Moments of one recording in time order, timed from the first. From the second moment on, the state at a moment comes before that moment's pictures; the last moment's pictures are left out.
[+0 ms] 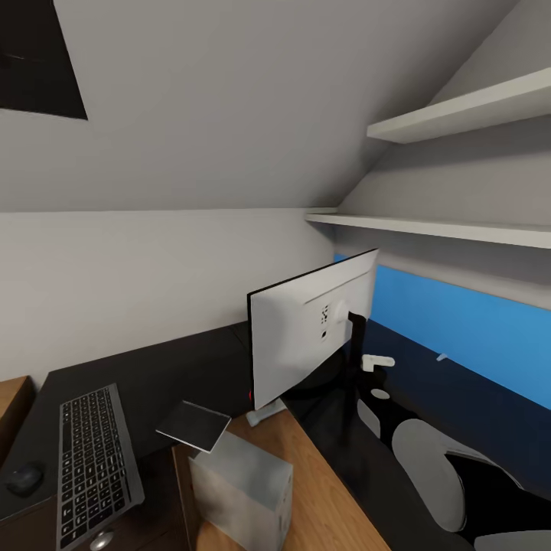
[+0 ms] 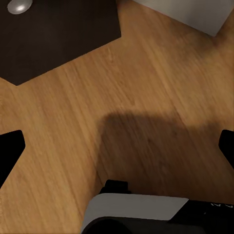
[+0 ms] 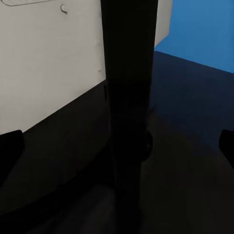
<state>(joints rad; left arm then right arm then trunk) 0.05 0.12 -1.02 -0.58 0.88 -0.30 0.54 -0.95 0.04 -0.22 -0.12 0.17 -0.27 -0.16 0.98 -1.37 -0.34</state>
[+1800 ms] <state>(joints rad) 0.05 0.09 -1.03 -0.56 0.88 -0.30 0.54 -0.95 0.04 -0.22 -0.12 0.17 -0.27 -0.16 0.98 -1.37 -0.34</state>
